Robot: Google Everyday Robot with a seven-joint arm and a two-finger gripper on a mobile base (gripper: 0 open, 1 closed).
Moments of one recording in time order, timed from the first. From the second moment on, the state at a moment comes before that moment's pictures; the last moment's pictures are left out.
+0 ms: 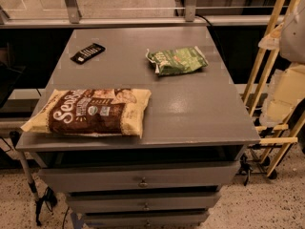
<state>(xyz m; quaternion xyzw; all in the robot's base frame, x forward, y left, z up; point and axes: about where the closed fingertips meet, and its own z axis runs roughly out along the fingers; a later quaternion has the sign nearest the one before) 0.438 -0.215 0.981 -0.60 0.78 -0.04 0.17</state>
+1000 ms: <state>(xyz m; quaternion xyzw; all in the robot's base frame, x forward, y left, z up) 0.509 -0.178 0.957 -0.66 0.72 -0.01 0.23</state>
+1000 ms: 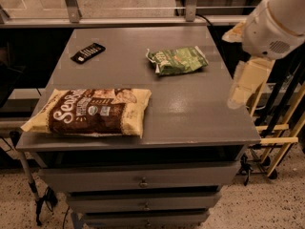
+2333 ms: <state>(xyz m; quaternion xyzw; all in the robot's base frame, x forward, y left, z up) 0.625 -0.103 0.912 -0.70 0.65 0.03 0.30</state>
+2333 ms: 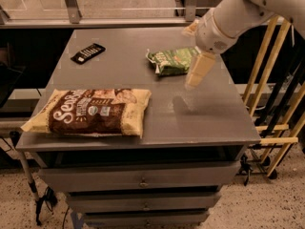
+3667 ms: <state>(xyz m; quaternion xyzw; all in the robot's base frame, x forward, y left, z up) 0.688 -0.047 0.875 -0.72 0.63 0.07 0.30</state>
